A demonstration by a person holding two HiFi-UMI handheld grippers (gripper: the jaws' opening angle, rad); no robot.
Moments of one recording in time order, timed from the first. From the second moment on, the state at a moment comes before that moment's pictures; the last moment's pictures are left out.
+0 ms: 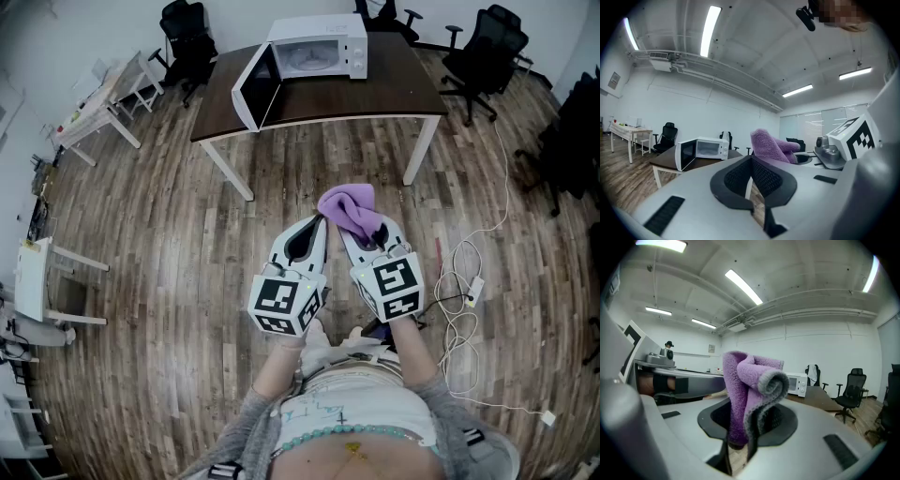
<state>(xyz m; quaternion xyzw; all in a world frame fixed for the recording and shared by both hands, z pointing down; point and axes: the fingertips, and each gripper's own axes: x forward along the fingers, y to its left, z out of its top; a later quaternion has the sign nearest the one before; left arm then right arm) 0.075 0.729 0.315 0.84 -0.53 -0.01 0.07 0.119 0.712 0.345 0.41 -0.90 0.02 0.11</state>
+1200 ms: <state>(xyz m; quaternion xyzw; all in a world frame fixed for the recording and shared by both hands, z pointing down) 0.085 0.650 0.321 0.86 -0.51 -0.02 0.08 0.142 0.636 0.353 0.42 -0.90 0.03 0.12</state>
